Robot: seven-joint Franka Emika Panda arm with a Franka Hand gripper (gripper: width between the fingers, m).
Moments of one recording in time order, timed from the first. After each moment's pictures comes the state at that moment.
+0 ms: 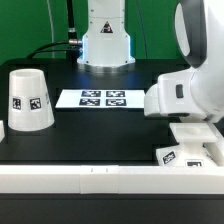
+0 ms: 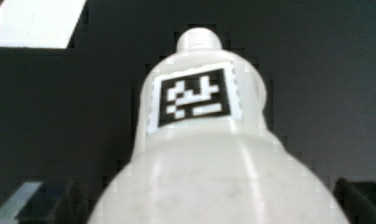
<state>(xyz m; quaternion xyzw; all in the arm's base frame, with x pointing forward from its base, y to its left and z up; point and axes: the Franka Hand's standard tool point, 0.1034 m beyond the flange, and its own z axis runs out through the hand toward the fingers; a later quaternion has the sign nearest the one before) 0.472 0.142 0.009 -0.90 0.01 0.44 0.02</state>
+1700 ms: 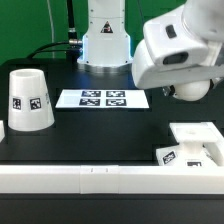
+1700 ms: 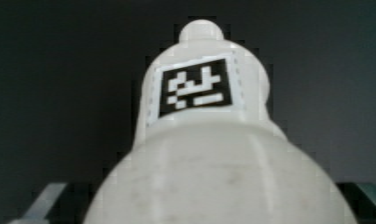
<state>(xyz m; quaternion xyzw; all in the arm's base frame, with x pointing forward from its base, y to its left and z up) 0.527 0.103 0.090 -0.95 -0.08 0.29 0.05</state>
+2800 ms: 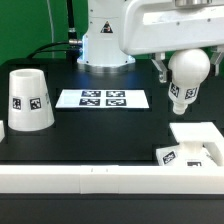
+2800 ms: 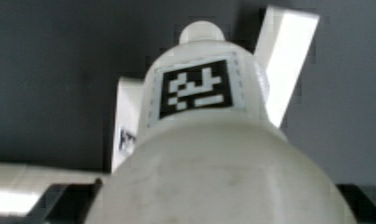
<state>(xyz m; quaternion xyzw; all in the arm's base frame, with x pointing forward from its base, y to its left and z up) 0.582 0.091 0.132 -0.99 -0.08 -0.11 0.04</state>
